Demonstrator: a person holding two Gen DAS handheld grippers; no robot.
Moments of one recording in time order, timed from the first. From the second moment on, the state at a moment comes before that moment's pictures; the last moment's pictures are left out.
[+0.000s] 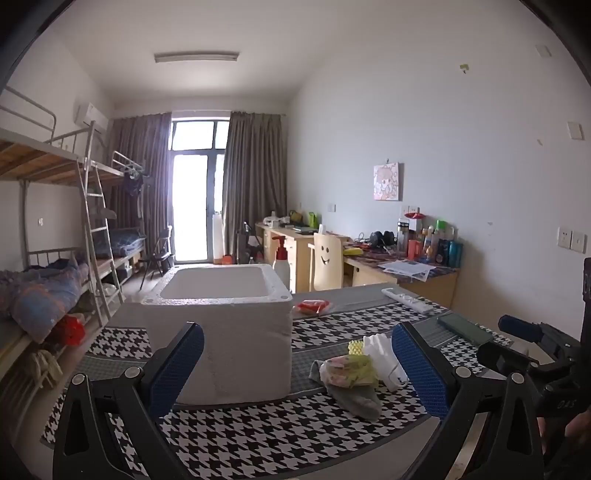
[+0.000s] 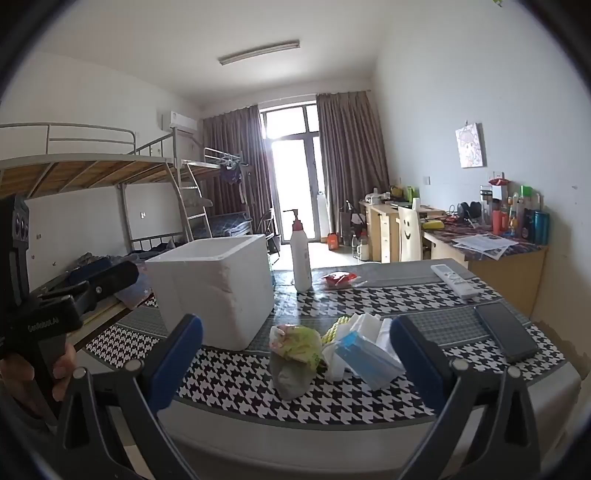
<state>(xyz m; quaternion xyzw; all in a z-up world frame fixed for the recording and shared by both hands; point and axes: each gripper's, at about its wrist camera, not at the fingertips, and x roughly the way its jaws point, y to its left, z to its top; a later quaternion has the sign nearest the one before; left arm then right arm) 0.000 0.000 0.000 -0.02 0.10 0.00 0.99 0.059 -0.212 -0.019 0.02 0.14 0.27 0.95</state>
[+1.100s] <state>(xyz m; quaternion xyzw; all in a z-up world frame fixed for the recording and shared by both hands) -0.003 -0.008 0.003 -0.01 0.09 -0.02 1.00 0.055 -0.215 -0.013 0.02 0.13 0.26 0.96</state>
